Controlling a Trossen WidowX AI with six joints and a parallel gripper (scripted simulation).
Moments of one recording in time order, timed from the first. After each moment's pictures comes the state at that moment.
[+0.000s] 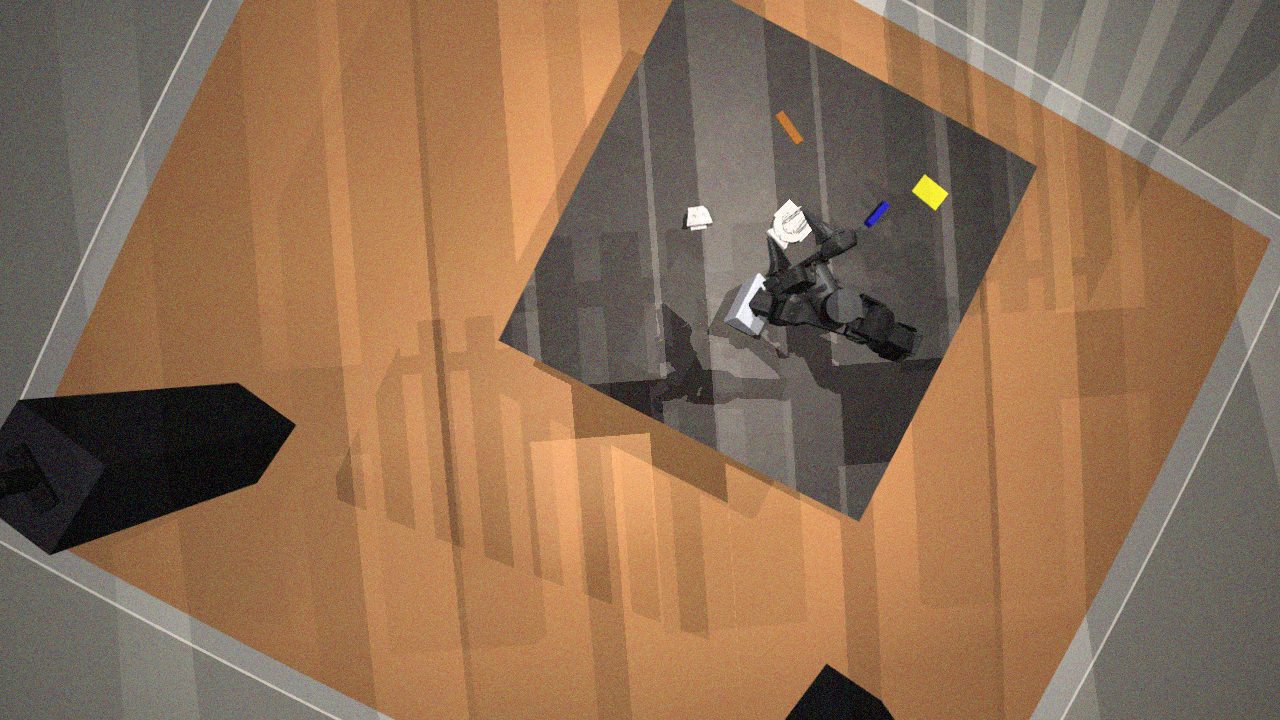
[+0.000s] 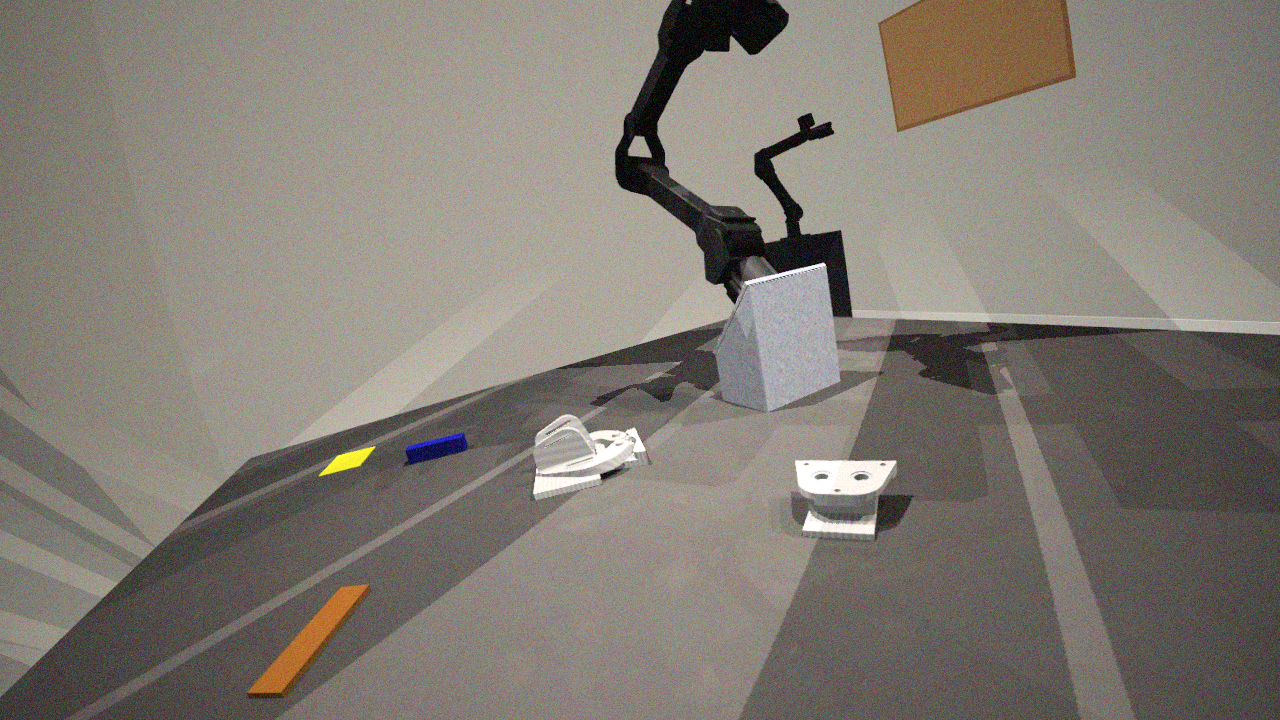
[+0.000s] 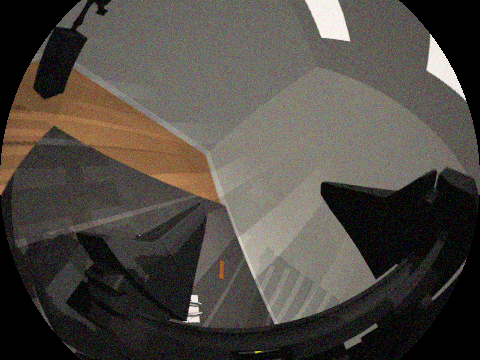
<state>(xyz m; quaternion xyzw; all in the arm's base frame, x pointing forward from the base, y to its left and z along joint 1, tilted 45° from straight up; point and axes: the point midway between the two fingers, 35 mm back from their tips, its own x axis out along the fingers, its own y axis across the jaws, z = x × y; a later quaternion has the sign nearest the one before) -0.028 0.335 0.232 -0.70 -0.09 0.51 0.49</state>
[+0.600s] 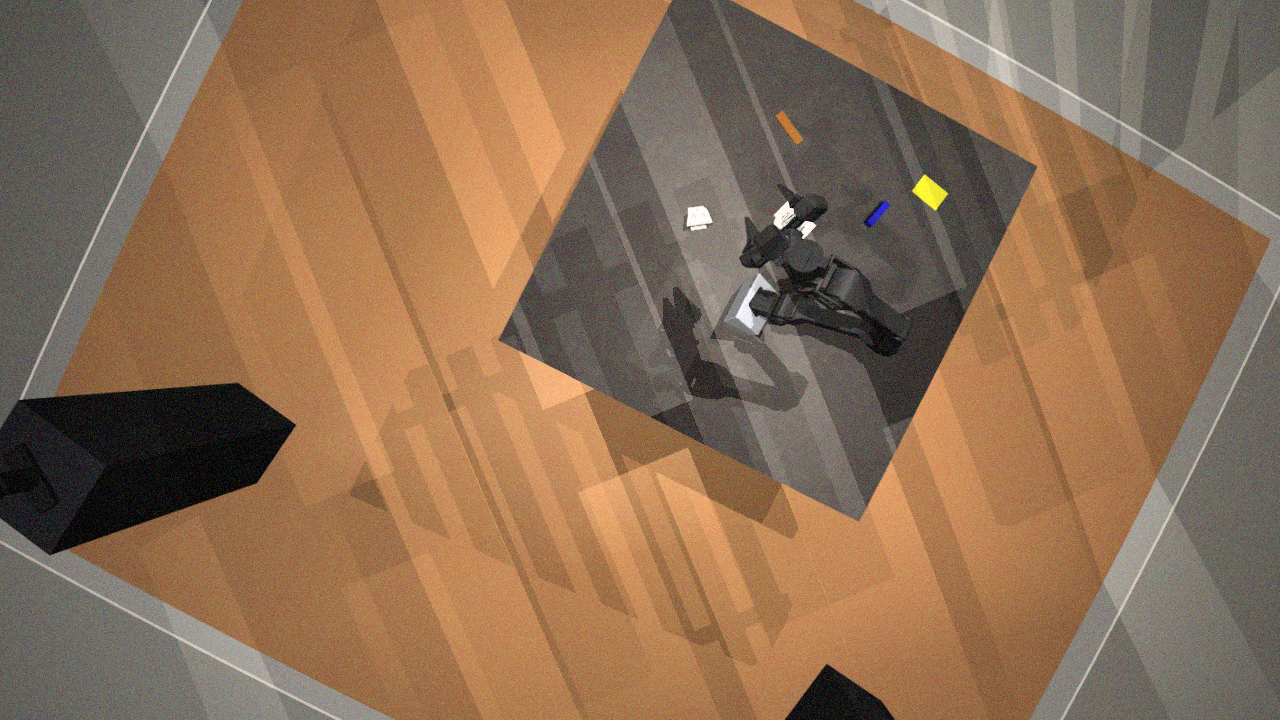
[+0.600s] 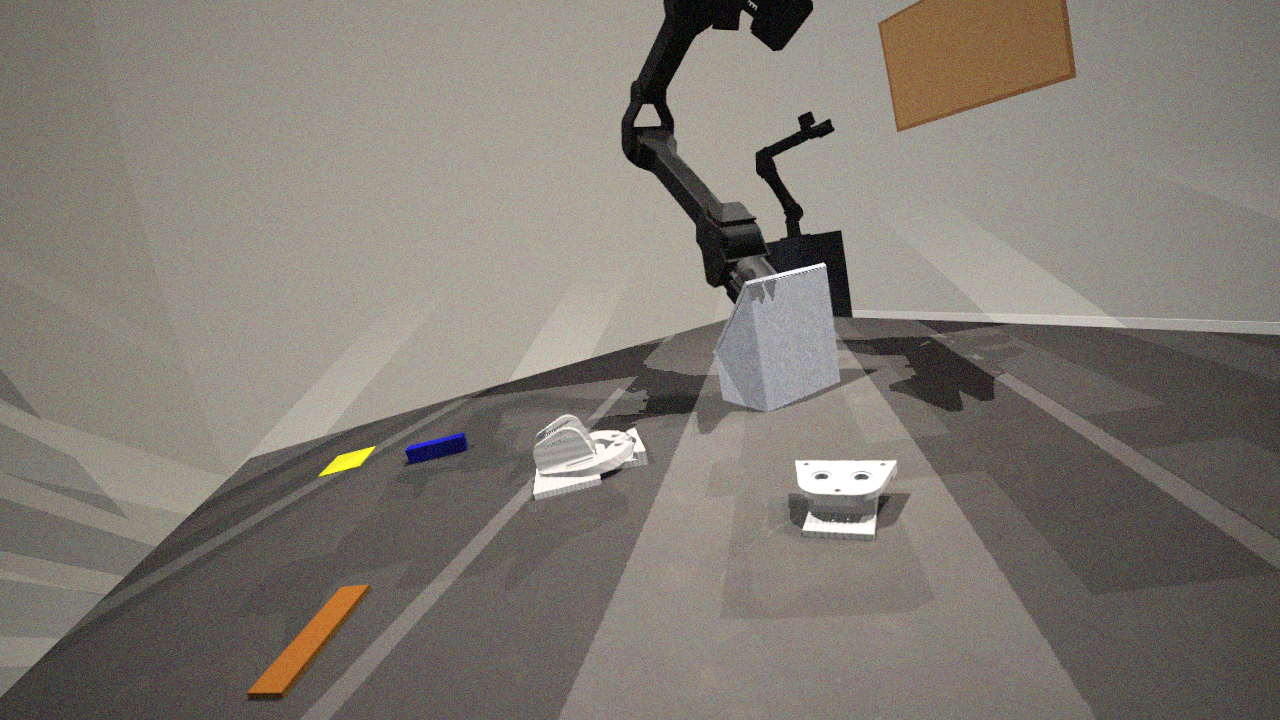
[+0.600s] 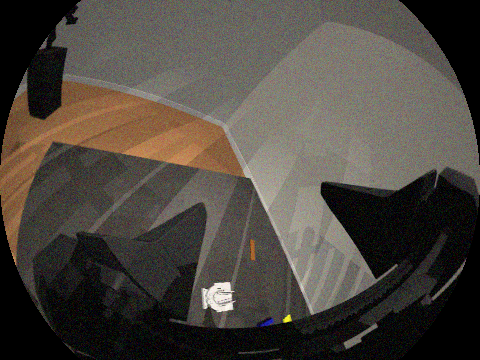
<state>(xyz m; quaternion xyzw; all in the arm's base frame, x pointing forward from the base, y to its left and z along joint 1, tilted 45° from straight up) 0.010 0.354 0.162 -0.71 0.05 0.48 0.52</state>
